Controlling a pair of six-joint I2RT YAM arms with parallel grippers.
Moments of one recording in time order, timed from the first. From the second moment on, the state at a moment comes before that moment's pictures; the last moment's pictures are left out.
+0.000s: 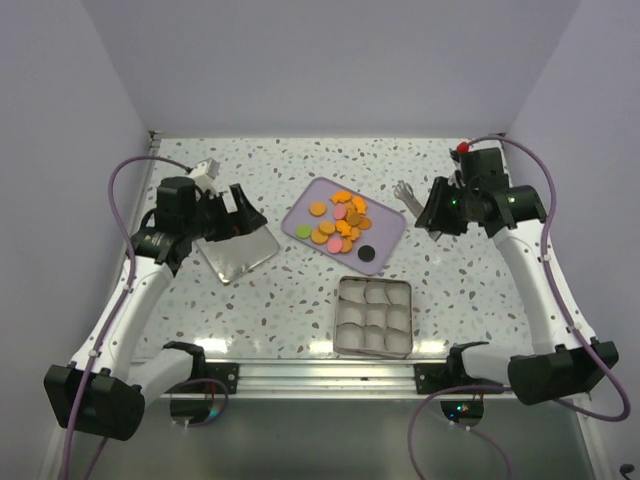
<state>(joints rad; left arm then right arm) -0.17 1.05 0.98 -0.52 0.34 -0.48 0.18 1.25 1.42 -1.09 -0.11 0.44</state>
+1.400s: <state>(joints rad) -0.17 0.99 0.98 -0.56 0.31 -0.48 0.43 1.58 1.52 -1.08 -0.10 0.48</state>
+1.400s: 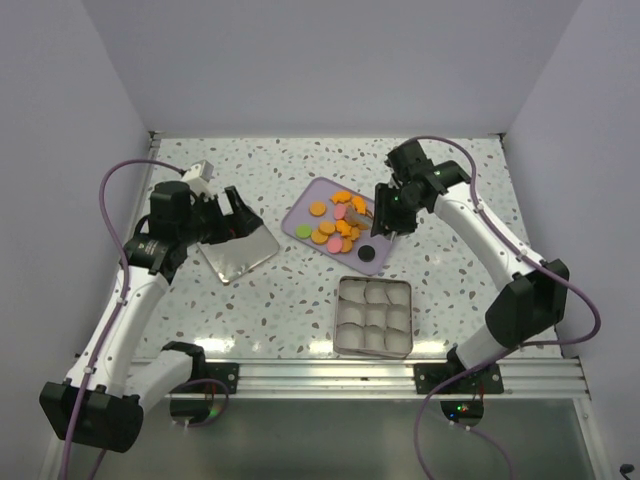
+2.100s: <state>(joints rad) -0.17 0.99 0.98 -0.56 0.30 -0.48 0.44 1.64 1.55 -1.05 -0.10 0.47</state>
